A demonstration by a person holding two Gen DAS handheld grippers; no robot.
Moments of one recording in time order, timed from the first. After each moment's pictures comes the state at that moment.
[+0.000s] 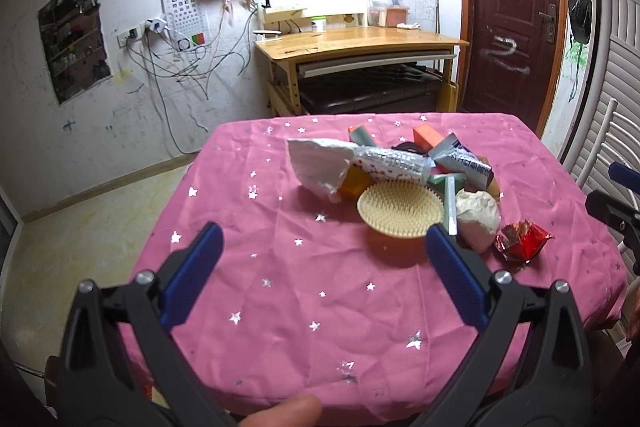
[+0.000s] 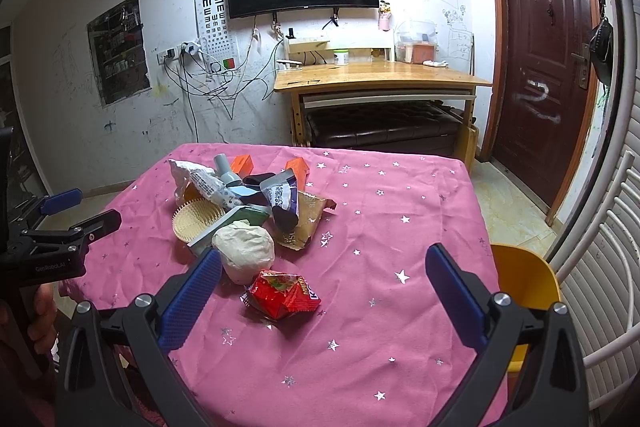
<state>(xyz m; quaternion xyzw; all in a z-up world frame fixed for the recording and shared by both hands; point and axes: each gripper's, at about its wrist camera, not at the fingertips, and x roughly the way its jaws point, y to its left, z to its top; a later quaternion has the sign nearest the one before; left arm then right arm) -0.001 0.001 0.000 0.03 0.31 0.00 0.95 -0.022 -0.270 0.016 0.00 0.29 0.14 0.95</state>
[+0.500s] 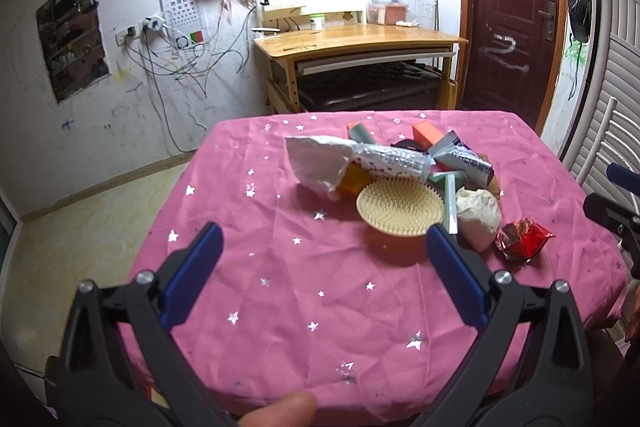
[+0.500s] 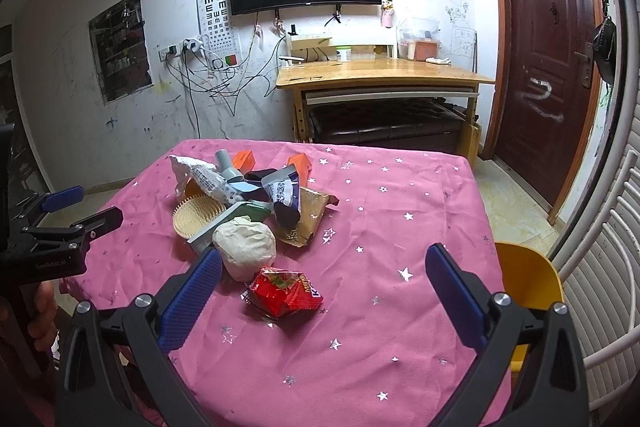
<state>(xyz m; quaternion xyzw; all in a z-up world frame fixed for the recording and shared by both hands) -0.001 0.004 0.000 0.03 0.31 0.00 0.95 -0.020 -0.267 0.013 0.00 0.30 0.15 0.94</state>
